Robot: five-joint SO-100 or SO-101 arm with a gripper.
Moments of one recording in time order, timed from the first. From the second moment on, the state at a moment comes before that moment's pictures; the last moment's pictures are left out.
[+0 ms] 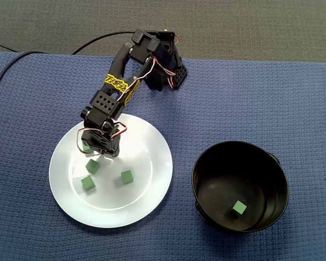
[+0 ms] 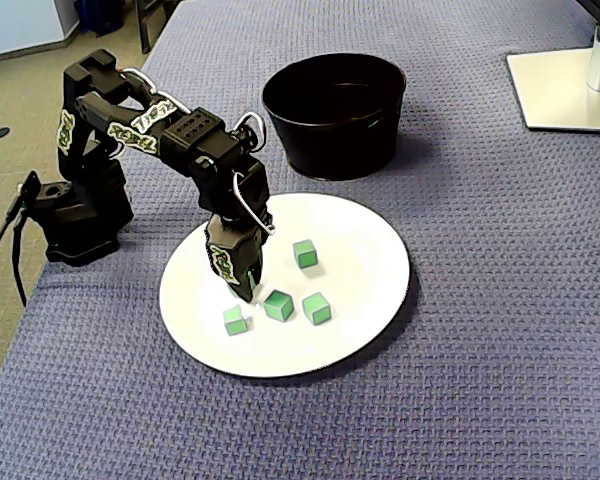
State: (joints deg) arm 31.6 61.8 80.0 67.9 -97.2
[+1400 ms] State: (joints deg) arm -22.5 83.8 75.1 54.1 -21.5
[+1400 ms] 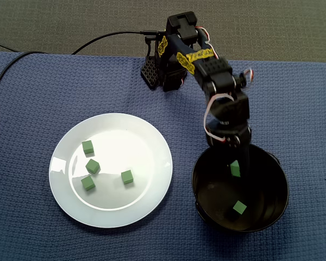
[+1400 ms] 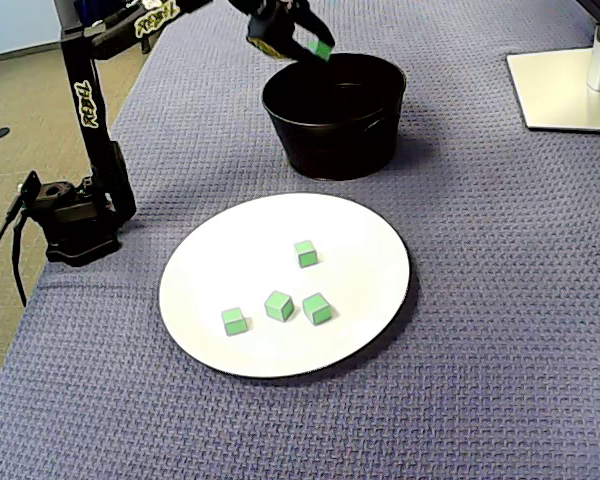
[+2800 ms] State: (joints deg) arm 20.4 71.5 82.4 58.1 -109.4
